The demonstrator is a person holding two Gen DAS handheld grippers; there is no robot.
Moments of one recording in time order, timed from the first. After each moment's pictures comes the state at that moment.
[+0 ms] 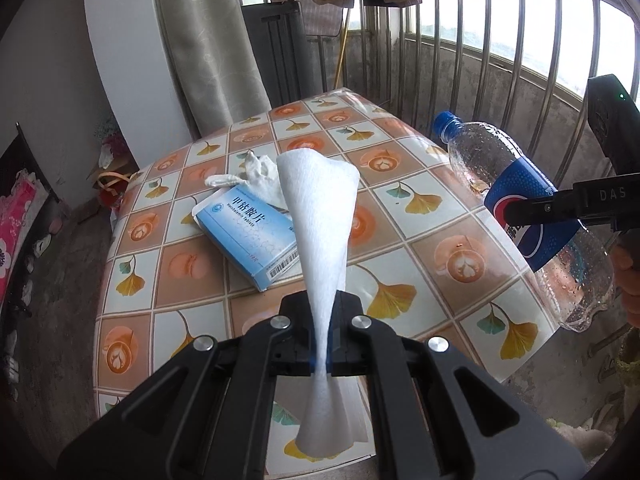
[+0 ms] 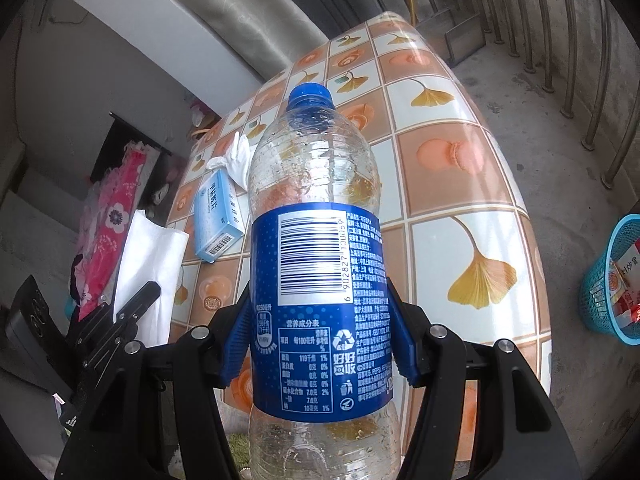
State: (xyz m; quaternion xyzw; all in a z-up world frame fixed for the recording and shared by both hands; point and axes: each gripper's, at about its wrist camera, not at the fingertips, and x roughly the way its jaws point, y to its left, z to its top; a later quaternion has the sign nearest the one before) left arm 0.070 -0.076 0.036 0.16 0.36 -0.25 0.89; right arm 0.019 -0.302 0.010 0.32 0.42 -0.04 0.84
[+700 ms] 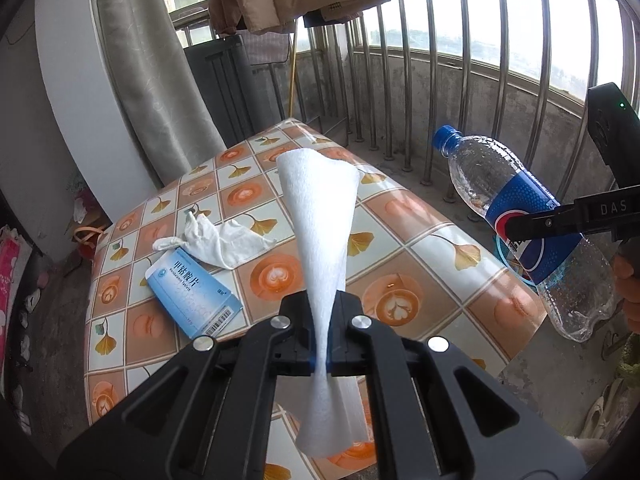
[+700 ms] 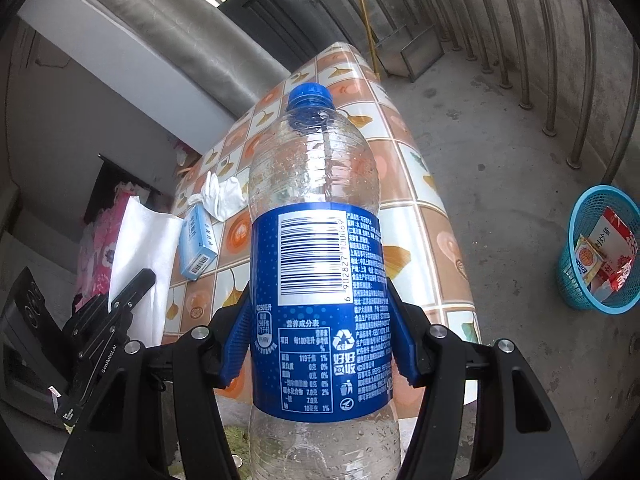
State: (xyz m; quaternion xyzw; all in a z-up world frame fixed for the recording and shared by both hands) left arm 0.048 -0.150 0.056 0.20 0.31 -0.31 0.88; right arm -0.053 -0.350 0.018 0.36 0.38 -0.09 0.85
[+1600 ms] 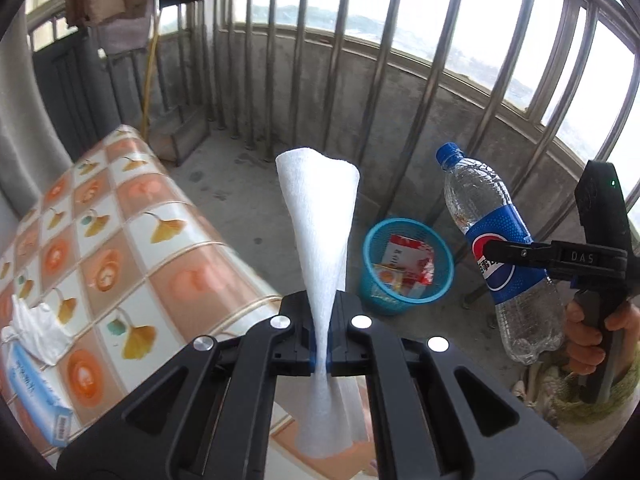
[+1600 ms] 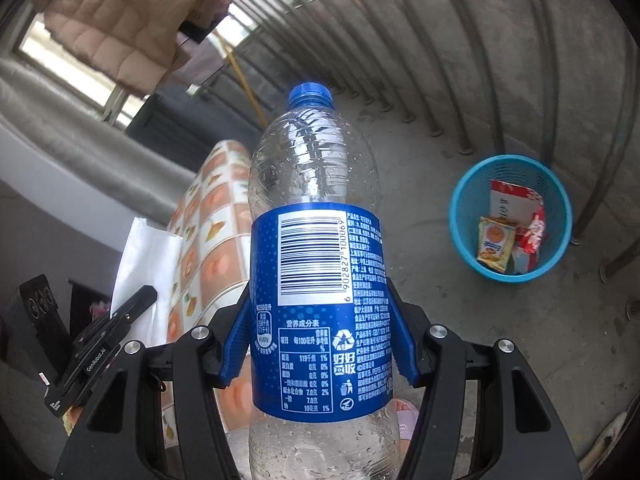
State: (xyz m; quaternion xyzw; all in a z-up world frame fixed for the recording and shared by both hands) left arm 0.055 -0.351 0.043 0.18 0.39 -0.51 0.74; right arm -0.216 -0.469 -0.003 0.47 0.27 -0.28 0.79
